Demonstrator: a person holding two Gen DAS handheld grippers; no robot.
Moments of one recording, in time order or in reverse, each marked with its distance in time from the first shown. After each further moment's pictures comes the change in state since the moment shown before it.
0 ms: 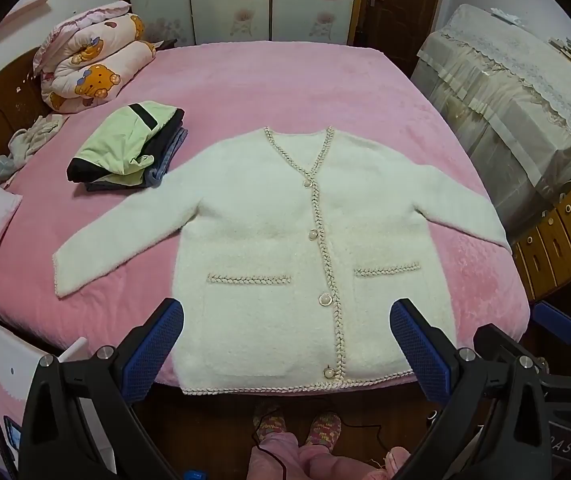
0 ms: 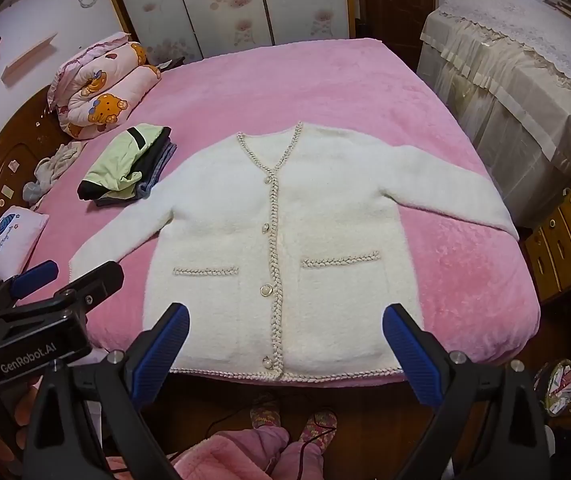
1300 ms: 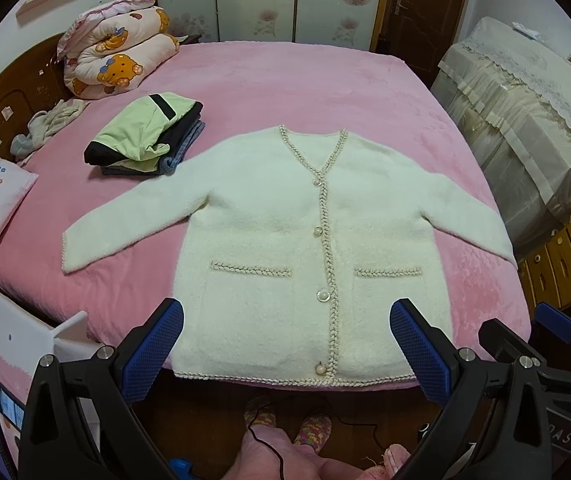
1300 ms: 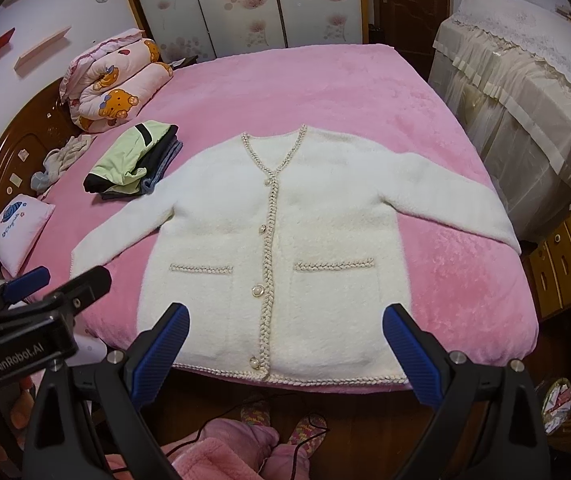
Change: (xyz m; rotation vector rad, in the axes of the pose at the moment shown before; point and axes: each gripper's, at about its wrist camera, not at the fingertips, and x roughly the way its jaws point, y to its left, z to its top) left arm -0.013 -0.017 -0.017 -0.080 -0.016 0.045; right arm -0.004 -0.018 -0.003 -0.058 -0.017 0.021
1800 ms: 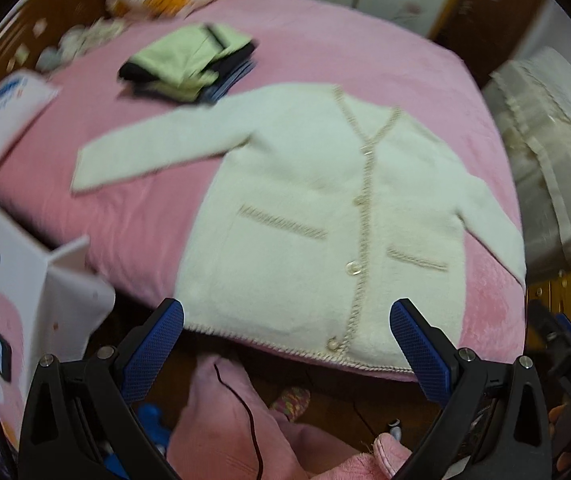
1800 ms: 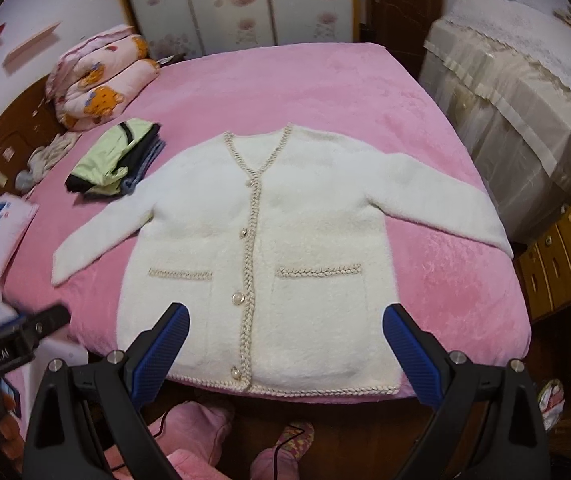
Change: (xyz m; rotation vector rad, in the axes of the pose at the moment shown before) left arm 0.043 0.074 -0.014 -0.264 0.186 0.031; right arm 0.027 -0.009 0.016 0.027 0.007 -0.060
